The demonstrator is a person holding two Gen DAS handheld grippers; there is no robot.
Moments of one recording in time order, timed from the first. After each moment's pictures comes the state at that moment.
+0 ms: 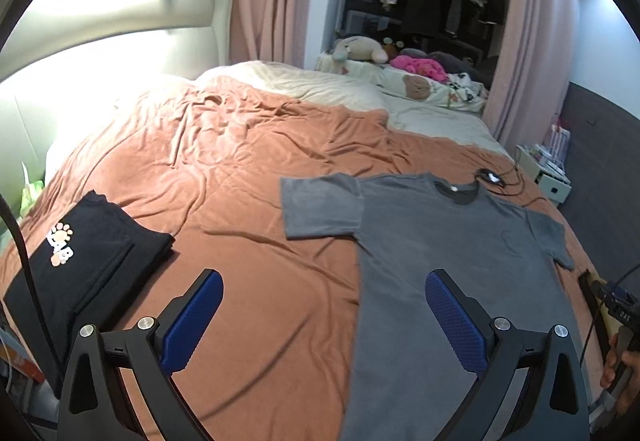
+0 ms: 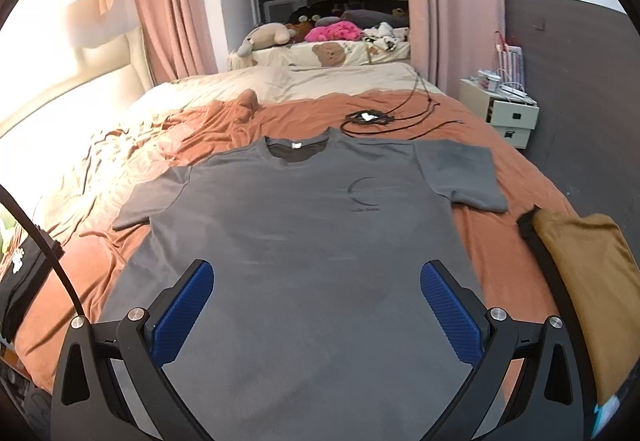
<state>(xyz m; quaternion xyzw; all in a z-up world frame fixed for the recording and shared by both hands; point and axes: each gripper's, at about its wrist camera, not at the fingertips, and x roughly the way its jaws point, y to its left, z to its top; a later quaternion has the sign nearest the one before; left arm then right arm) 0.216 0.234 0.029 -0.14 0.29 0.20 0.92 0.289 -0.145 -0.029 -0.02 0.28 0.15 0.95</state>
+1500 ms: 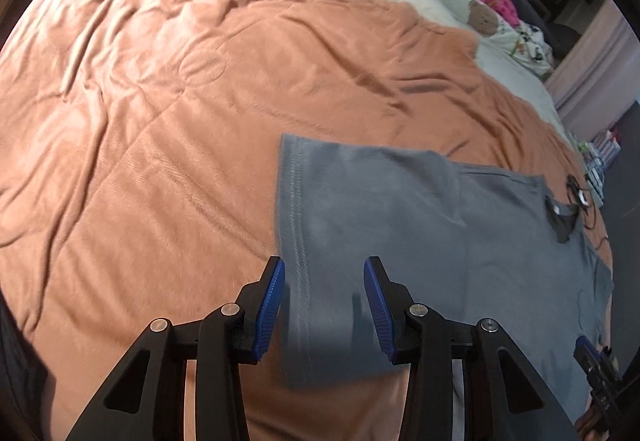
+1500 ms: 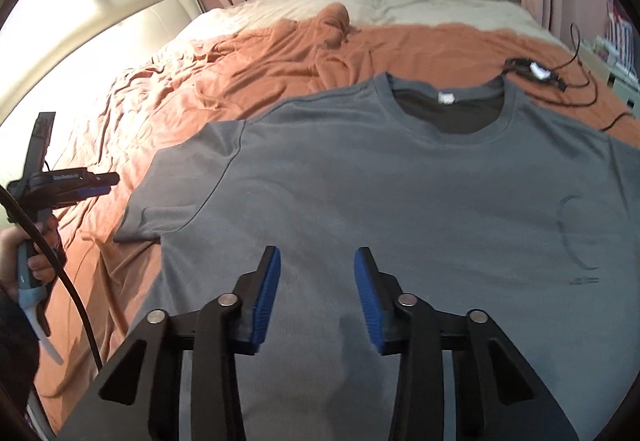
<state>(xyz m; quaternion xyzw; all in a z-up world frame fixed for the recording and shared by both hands) 0.496 0.434 -0.135 -0.27 0.45 0.17 0.83 0.545 0.025 -0.099 -0.02 0.40 0.27 0.87</state>
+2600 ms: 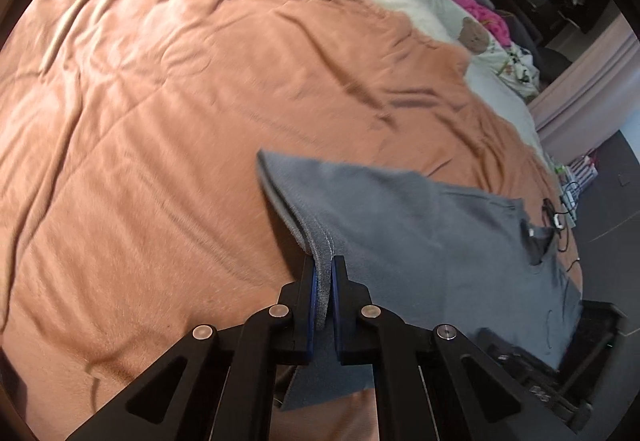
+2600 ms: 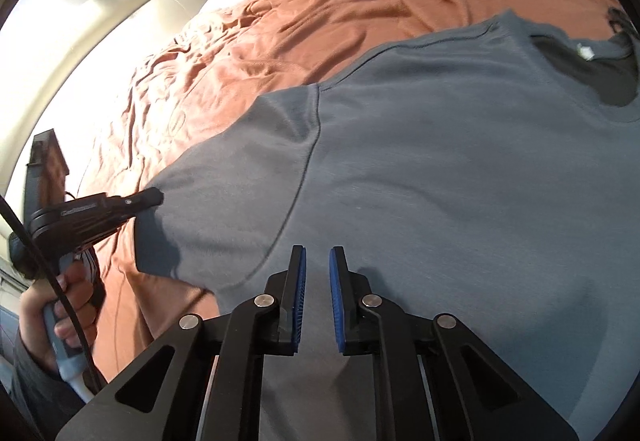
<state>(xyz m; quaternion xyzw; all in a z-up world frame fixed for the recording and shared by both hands) 0.496 0.445 -0.124 -0.32 0.42 0.14 0.84 0.631 0.156 -0.167 0.05 0.49 0.34 0.80</state>
